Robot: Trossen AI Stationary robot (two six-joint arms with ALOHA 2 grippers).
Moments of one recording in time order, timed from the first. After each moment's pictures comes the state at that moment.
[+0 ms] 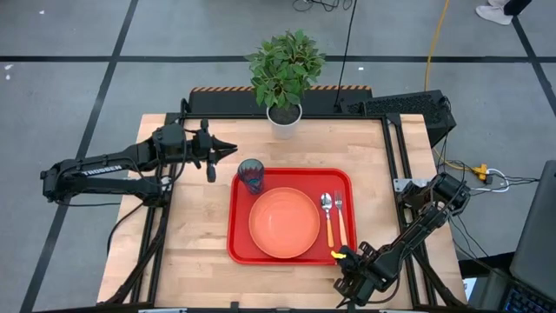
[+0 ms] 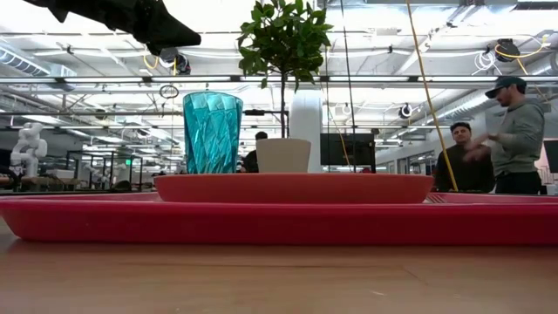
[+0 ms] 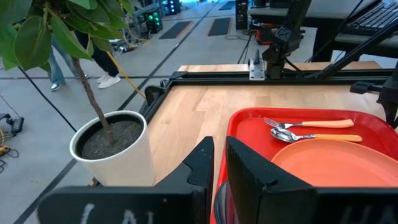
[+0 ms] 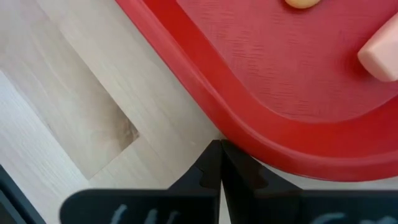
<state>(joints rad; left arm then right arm) 0.29 0.80 0.68 -0.10 0.07 0.15 0.87 1.81 1.04 -0.63 0.21 1.57</state>
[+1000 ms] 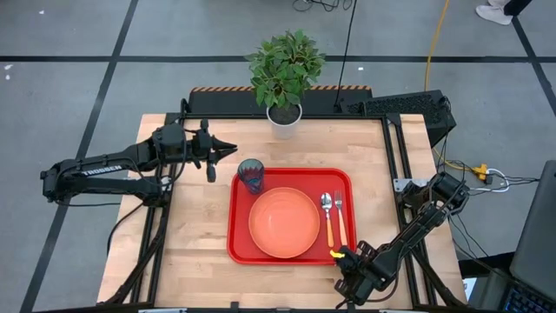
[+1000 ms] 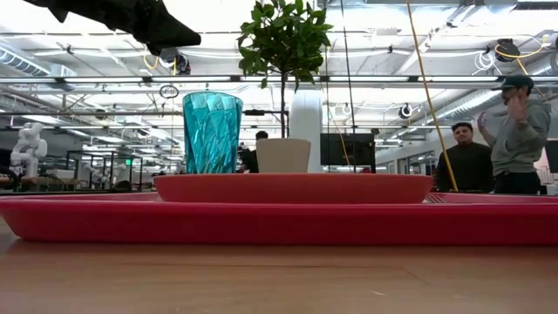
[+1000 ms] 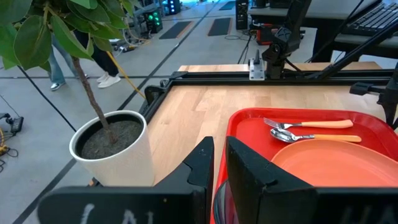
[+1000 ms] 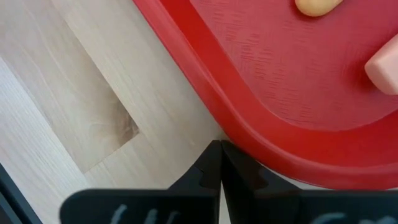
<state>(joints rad) 0.29 0.80 0.68 -0.10 0.07 0.14 0.83 1.82 1.04 -0.65 0.25 1.46</state>
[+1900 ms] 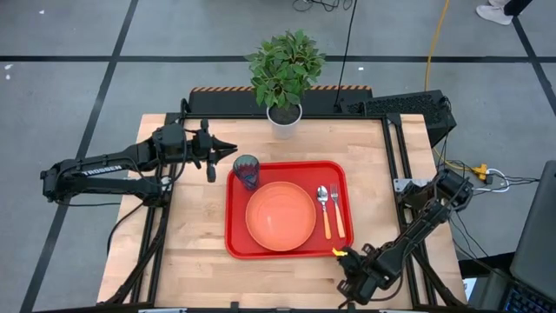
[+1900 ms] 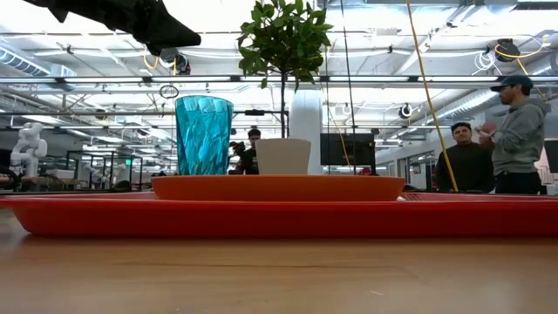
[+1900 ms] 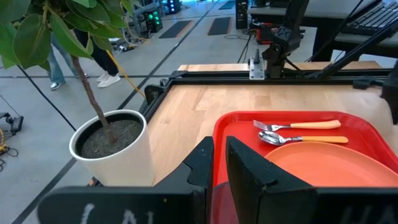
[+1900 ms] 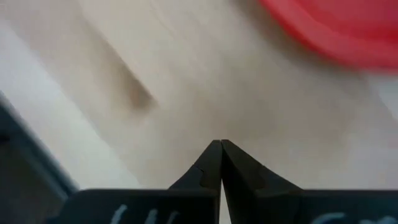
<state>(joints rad) 0.29 0.80 0.68 -0.10 0.07 0.14 0.87 1.75 1.04 -0.66 0.11 1.58</state>
